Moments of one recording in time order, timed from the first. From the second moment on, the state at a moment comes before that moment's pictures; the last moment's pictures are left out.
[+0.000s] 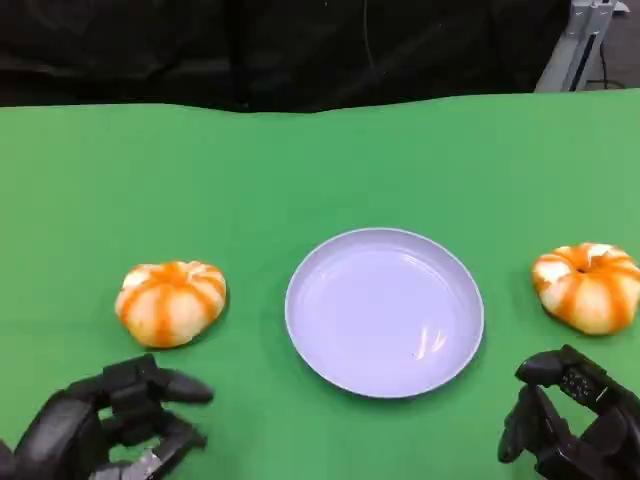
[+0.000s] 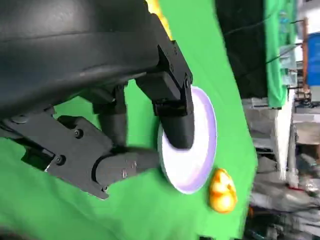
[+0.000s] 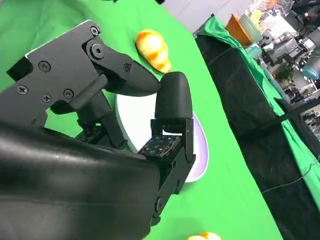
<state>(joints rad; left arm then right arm) 0.22 0.17 0.11 0.00 -0.13 -0.25 -0.46 0.29 0.06 -0.11 -0.23 0.49 0.30 0.22</state>
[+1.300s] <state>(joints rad) -0.32 0.42 -0.21 0.39 0.77 -0.26 0.05 0.29 0.08 -0.10 -0.25 0.47 0.31 0.20</state>
